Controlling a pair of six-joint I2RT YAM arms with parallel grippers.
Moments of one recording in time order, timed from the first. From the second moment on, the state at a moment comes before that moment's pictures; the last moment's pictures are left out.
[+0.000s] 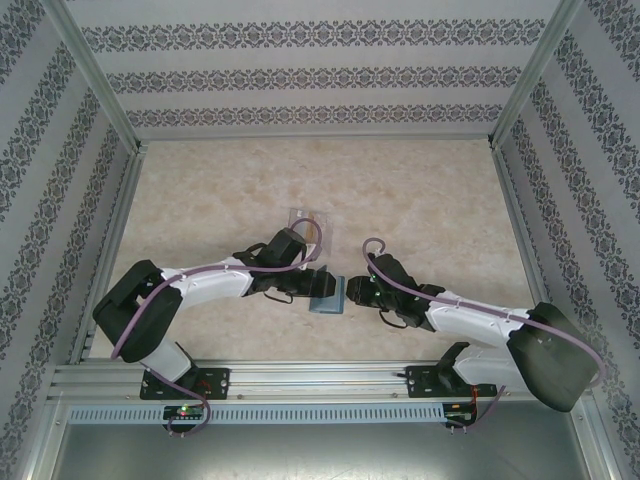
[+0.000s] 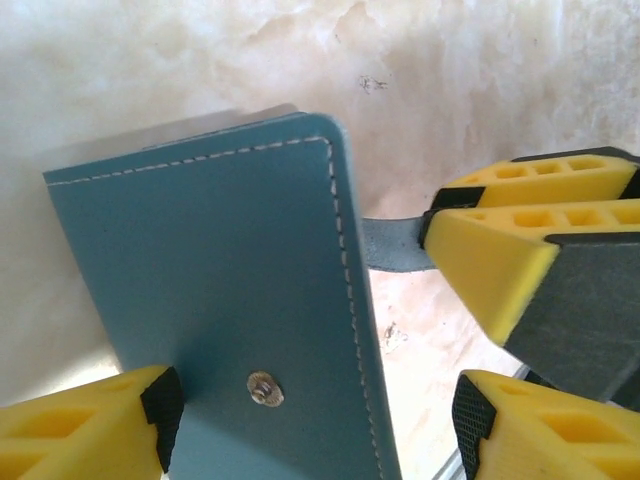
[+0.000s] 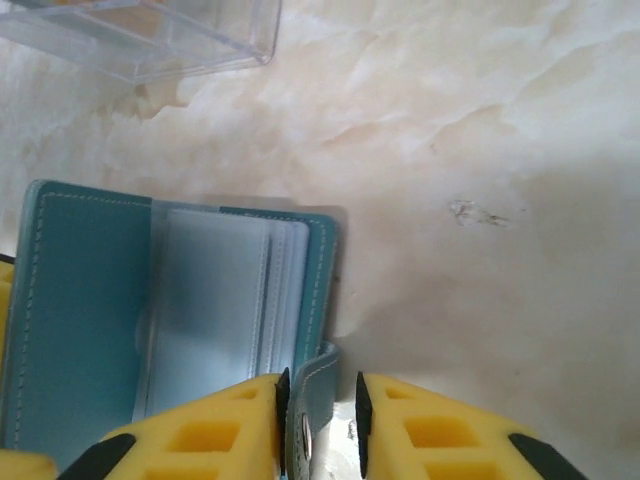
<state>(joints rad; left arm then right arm) -0.73 1.59 0.81 -0.16 0.43 -0.66 0.73 1.20 0.40 -0.01 -0.07 0.87</state>
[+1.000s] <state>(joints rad) -0.81 1.56 0.99 -0.33 0.24 -0.61 0.35 0.96 0.31 -0.13 -0.28 0.84</state>
